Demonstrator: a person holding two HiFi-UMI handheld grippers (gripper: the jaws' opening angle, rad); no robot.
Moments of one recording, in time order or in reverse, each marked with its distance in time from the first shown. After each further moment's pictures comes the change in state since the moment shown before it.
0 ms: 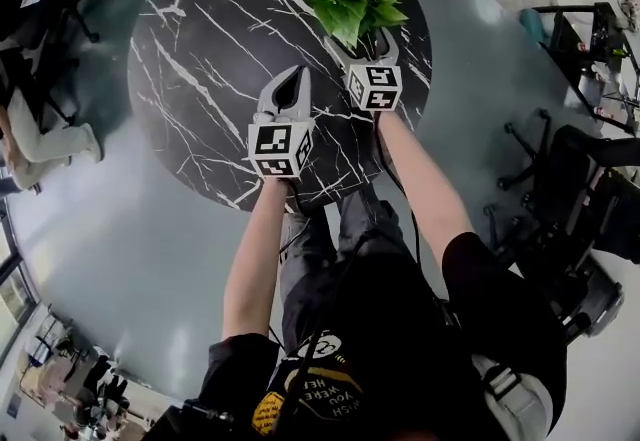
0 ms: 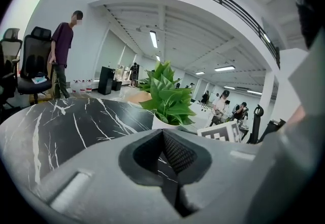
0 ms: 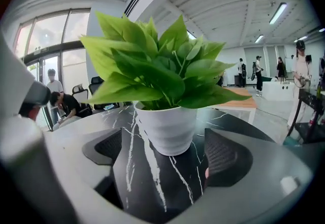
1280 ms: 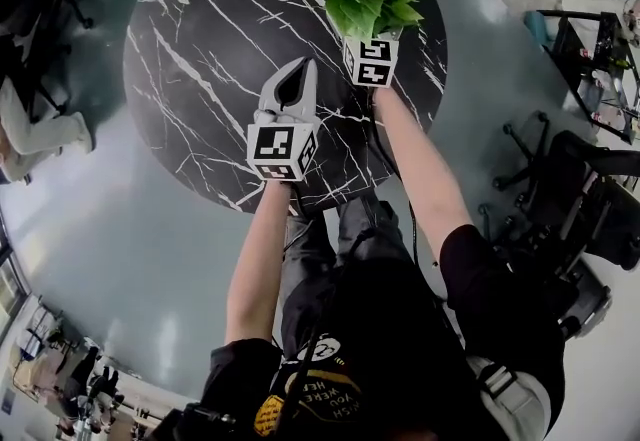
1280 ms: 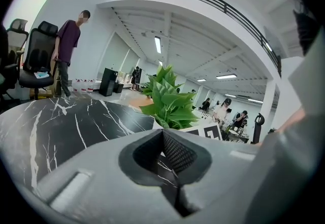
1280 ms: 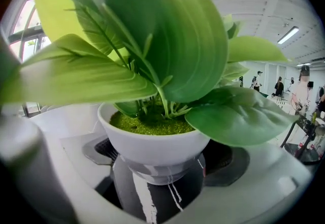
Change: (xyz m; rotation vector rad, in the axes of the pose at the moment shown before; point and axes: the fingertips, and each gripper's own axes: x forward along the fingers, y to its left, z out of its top) left arm 0.000 0.024 0.012 -0.052 -0.067 -0.005; right arm 0.064 0.003 0.010 -0.145 0.042 -0.102
